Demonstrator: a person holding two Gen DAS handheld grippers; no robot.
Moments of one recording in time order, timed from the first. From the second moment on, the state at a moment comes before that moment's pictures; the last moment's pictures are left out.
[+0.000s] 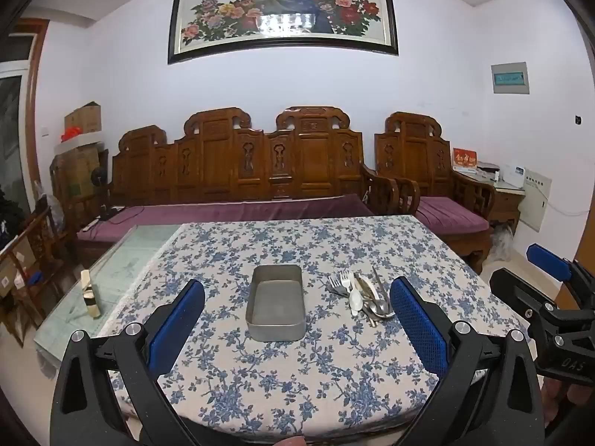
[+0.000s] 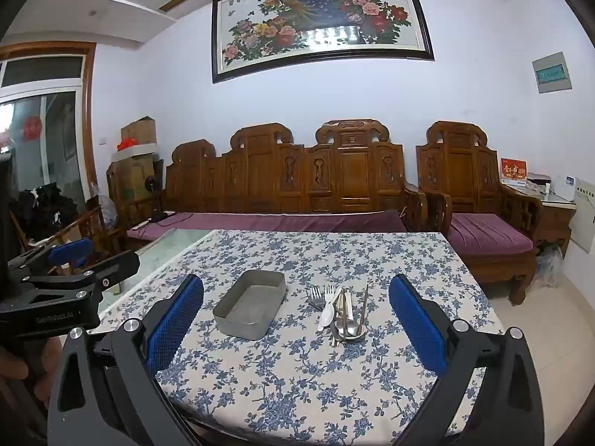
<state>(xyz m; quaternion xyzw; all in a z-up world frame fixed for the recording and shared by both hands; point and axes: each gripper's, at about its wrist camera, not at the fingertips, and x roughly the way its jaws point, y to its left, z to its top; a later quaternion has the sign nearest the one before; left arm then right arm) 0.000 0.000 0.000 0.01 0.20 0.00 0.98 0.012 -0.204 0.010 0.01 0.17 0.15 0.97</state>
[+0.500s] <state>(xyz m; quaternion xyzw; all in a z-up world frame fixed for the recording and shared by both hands) 0.001 0.000 0.000 0.01 0.20 0.00 0.98 0.011 -0.205 0.013 0.02 0.17 0.15 0.97</state>
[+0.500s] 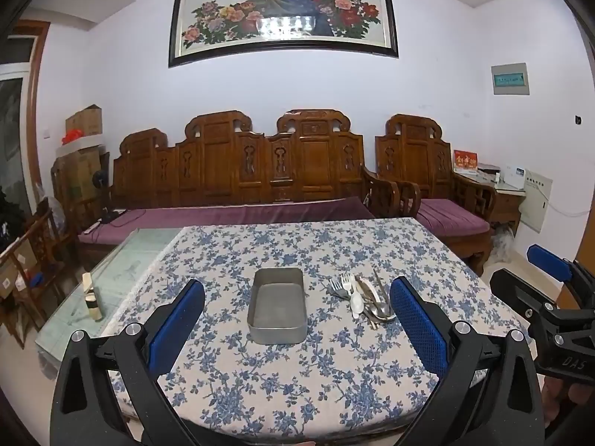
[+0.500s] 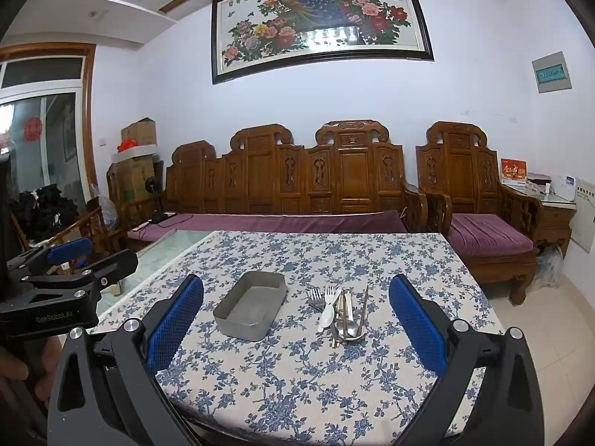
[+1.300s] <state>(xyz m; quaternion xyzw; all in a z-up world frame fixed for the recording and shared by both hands) -0.003 -0.002 0.009 0.02 0.19 -0.01 0.98 0.010 -0.204 0.017 0.02 0.16 0.15 0.98</state>
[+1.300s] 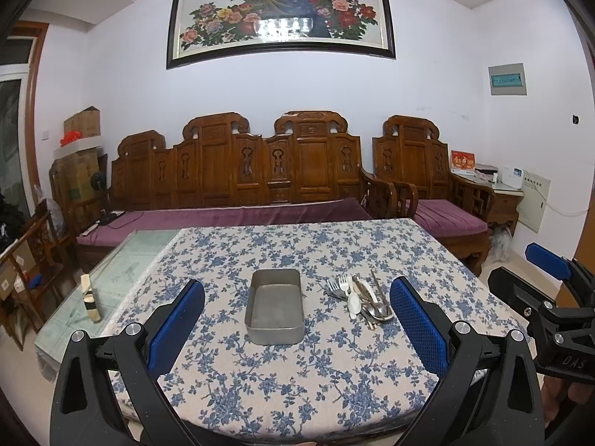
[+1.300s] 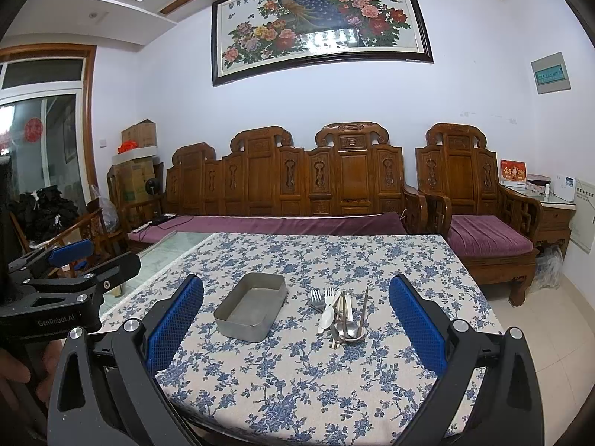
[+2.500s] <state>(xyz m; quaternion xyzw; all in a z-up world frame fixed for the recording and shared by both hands) -0.005 -0.001 0.014 0.02 0.18 -0.01 0.98 0.008 -0.208 0.017 0.02 0.16 0.15 0.98</state>
